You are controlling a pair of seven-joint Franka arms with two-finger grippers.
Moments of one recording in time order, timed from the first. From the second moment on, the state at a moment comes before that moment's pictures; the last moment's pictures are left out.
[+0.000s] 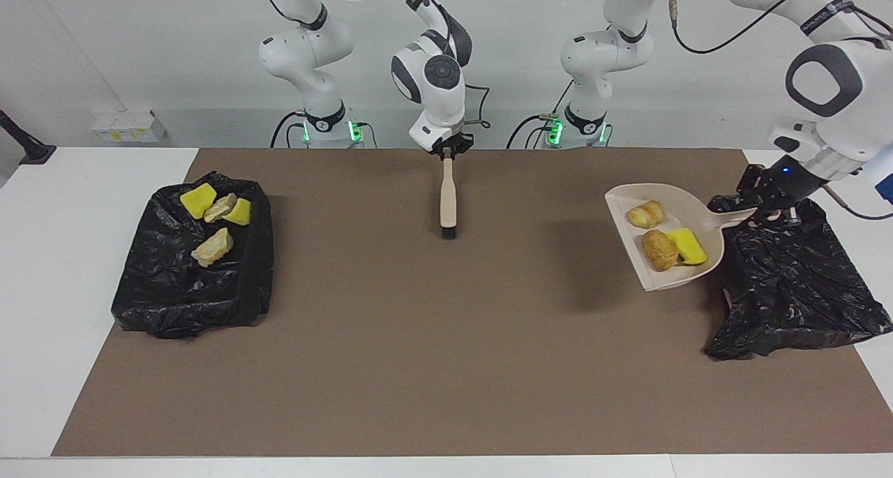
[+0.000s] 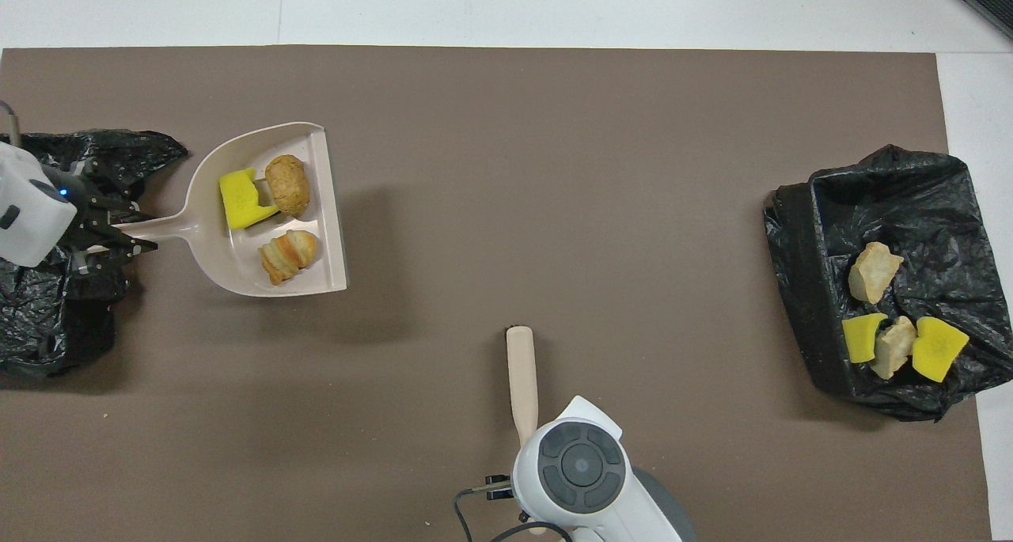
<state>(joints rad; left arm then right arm) 0.20 0.14 0.07 -1.66 -0.16 1.73 1.84 0.54 -0.05 0.31 -2.36 0.31 2.12 0.66</state>
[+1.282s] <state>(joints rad) 0.35 0.28 0.06 -1.48 0.59 1.97 1.83 0.12 0.00 0.28 -1.81 0.25 1.87 0.49</state>
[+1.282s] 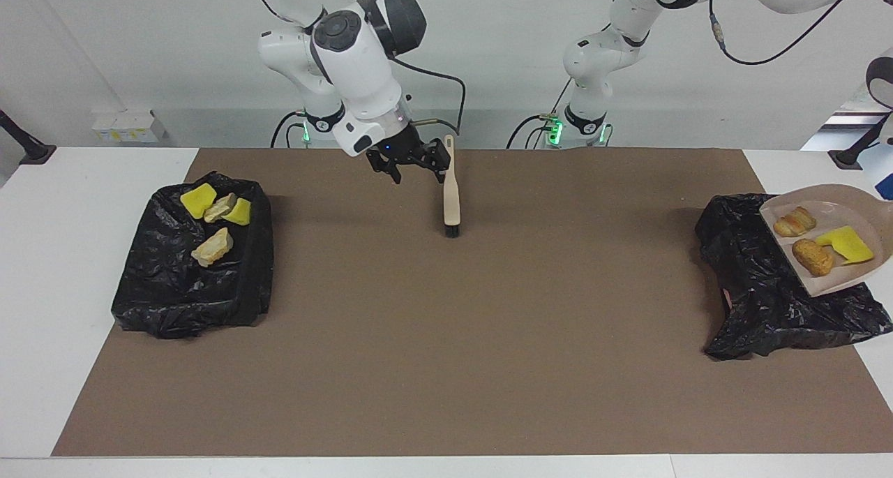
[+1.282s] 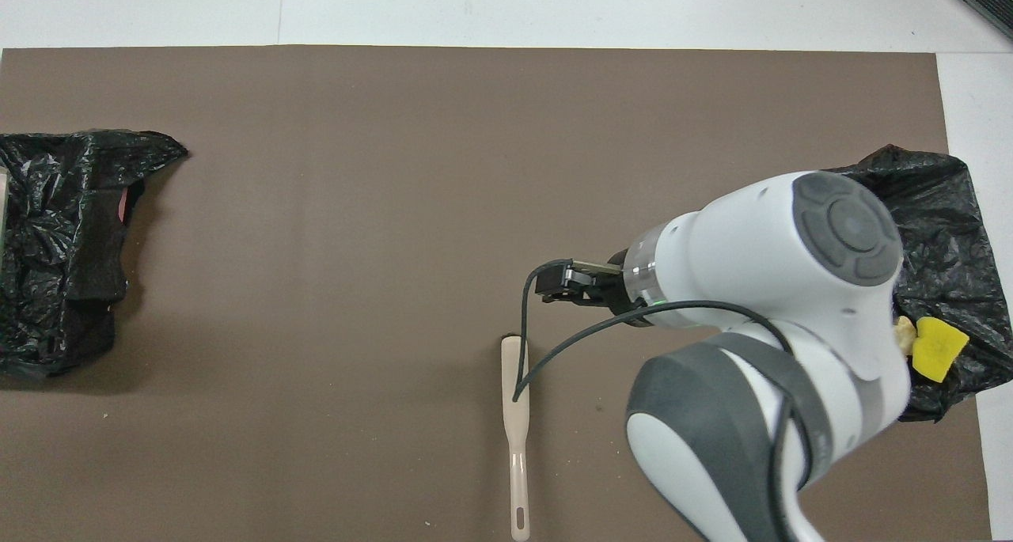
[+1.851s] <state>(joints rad) 0.26 0.15 0.06 -1.69 1.02 2.01 1.53 -0.02 0.01 0.27 -1.60 -0.04 1.65 0.40</state>
